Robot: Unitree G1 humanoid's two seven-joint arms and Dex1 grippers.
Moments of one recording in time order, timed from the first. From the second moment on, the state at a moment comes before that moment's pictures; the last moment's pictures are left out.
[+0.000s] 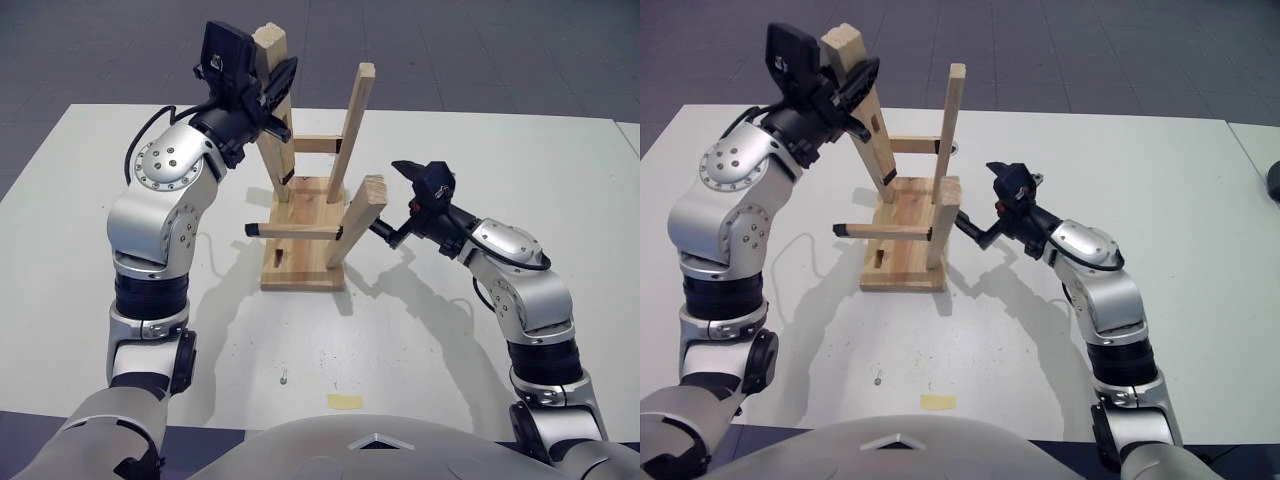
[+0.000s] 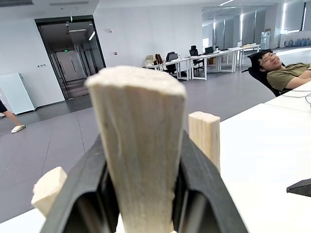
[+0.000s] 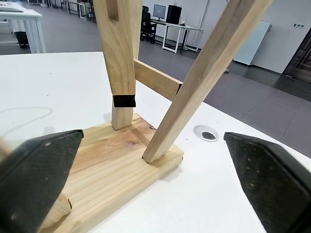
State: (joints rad) left arm -0.63 0.34 -0.01 -0.27 -0.35 0.61 -0.26; right arm -0.26 -0.36 0.05 -0.33 0.30 0.51 0.53
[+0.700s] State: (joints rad) left arm -0.56 0.53 0.32 -0.52 -0.55 0.85 -0.24; right arm -0.36 -0.53 -0.01 -0.40 0.84 0.73 0.91
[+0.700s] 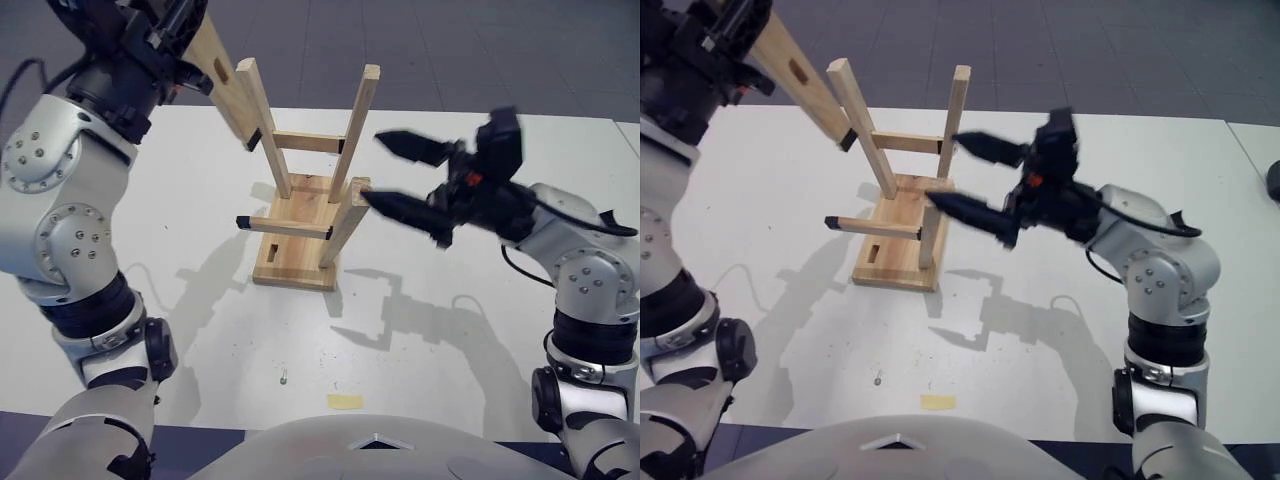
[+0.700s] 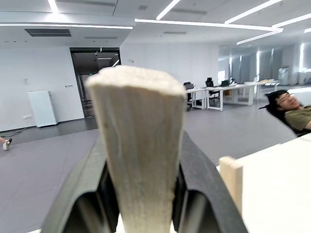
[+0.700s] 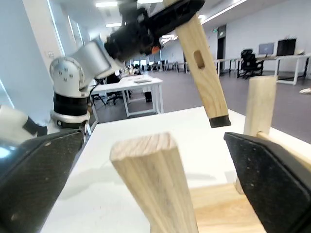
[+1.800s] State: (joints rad) left arm -0.40 0.33 0.35 -0.51 -0.64 0.85 -0.09; right arm -0.24 -0.37 0.18 -0.37 0.39 0.29 0.59
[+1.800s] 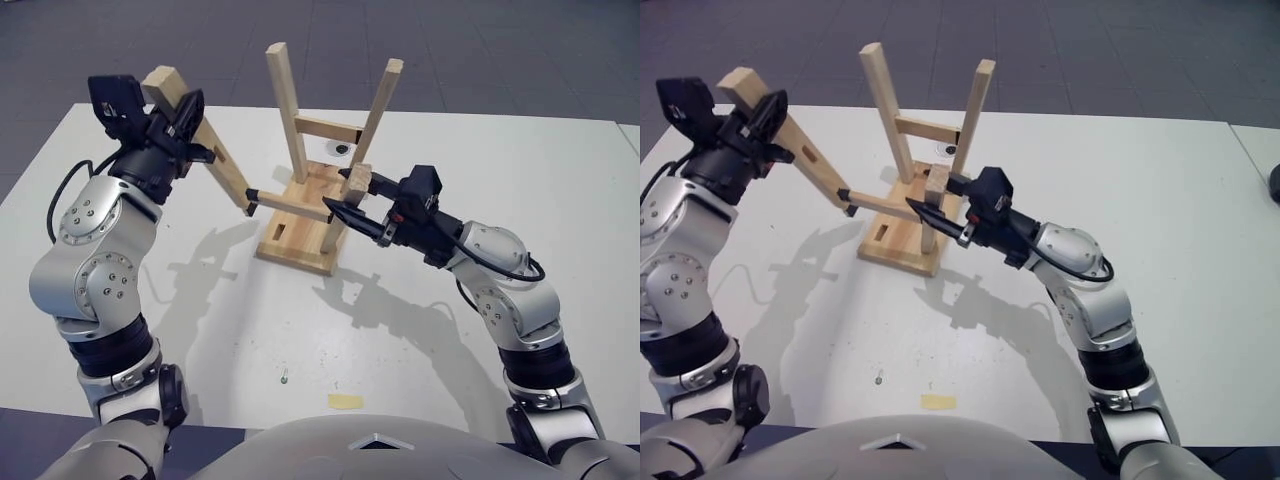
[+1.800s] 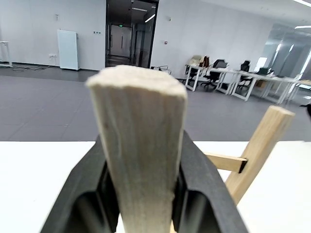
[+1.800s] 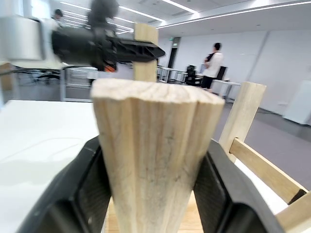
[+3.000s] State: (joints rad) left arm -0.49 0.24 0.18 -0.10 -0.54 0.54 -0.24; right arm -0.23 -0.34 0.17 -0.33 0.38 0.27 0.56
